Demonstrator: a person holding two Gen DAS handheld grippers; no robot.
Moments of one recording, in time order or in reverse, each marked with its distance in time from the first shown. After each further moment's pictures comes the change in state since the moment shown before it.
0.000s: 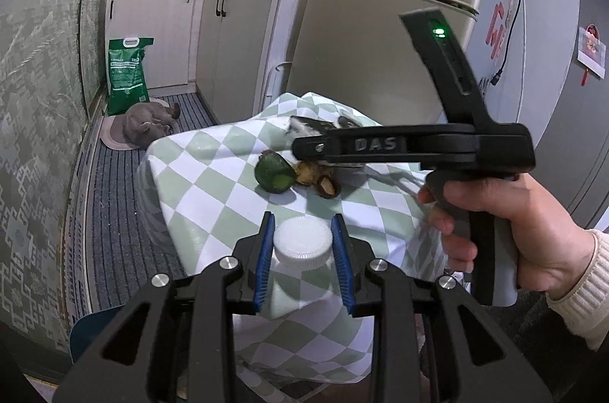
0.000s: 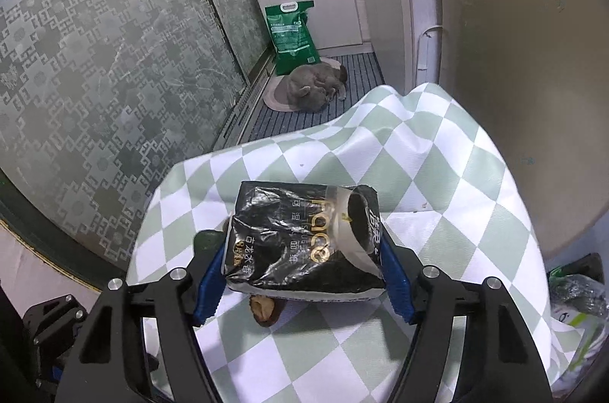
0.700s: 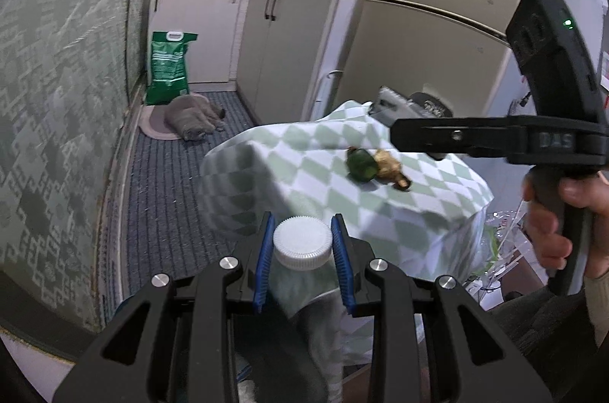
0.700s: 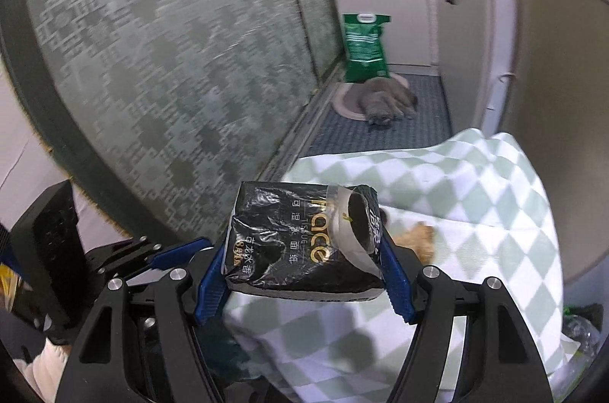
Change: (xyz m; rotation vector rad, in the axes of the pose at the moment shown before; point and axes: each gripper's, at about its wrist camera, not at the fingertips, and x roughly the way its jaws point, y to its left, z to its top) left arm -0.043 0.058 -0.016 -0.083 -0.020 0.106; right arm -0.047 0.084 -0.004 -0.205 0.009 0.176
